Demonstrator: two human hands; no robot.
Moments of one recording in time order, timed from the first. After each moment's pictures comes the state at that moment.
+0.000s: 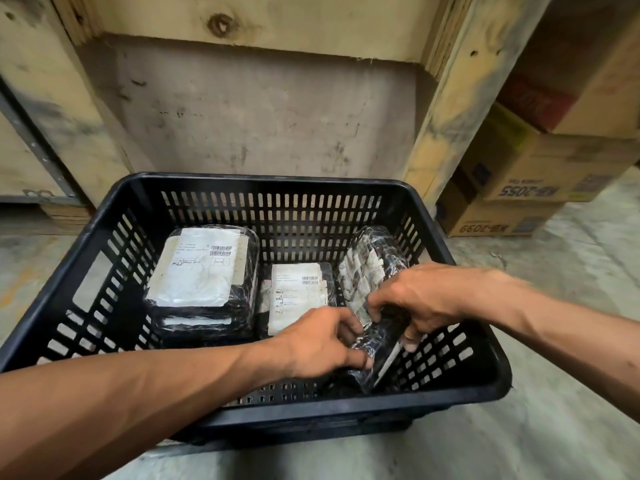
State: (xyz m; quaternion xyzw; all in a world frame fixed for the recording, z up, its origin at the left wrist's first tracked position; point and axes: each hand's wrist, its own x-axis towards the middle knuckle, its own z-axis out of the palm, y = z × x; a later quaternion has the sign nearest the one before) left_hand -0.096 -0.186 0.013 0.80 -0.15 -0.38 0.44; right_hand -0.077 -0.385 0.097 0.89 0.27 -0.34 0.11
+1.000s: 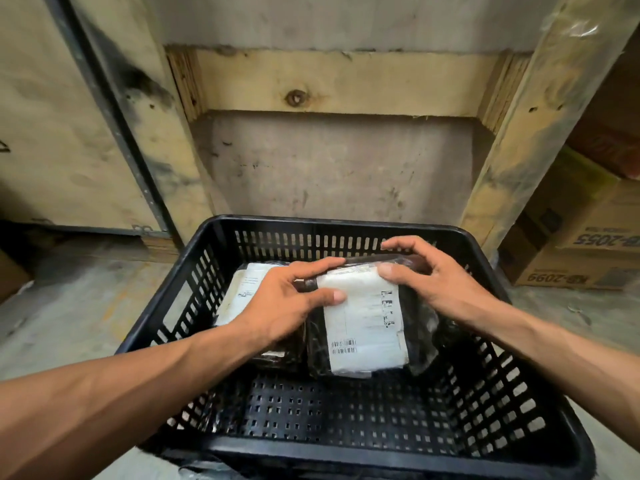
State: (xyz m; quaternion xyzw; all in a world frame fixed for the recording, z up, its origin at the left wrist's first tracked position) left_hand -0.047 -0.096 0.066 0.71 -0.09 -0.06 0.70; right_hand -0.037 -0.353 0.088 0.80 0.10 -0.07 -0.59
